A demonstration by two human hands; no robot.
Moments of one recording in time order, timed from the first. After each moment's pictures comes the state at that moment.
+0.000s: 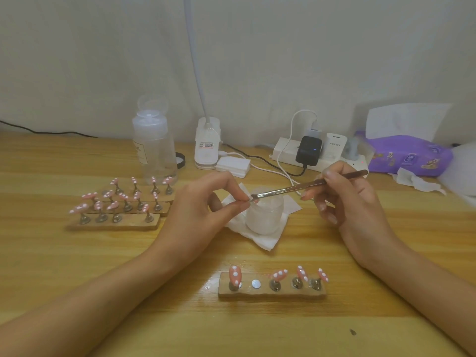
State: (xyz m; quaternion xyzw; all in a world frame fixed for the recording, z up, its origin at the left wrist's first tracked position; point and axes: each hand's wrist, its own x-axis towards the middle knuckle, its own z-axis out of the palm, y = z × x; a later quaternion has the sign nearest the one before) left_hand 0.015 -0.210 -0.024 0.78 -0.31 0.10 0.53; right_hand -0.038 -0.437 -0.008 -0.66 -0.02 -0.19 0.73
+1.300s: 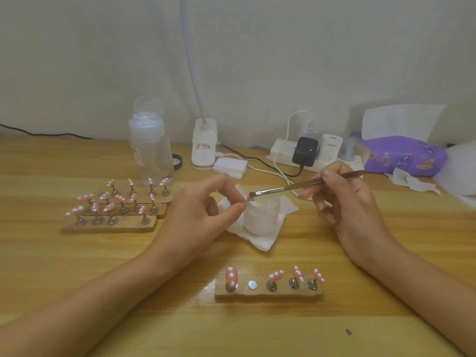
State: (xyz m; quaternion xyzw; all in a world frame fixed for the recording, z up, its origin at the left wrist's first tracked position) left_hand 0.010 -0.210 -0.022 0.79 -0.31 0.09 0.52; right_hand -0.038 -0.438 -0.009 -0.66 -0.01 -0.20 0.73
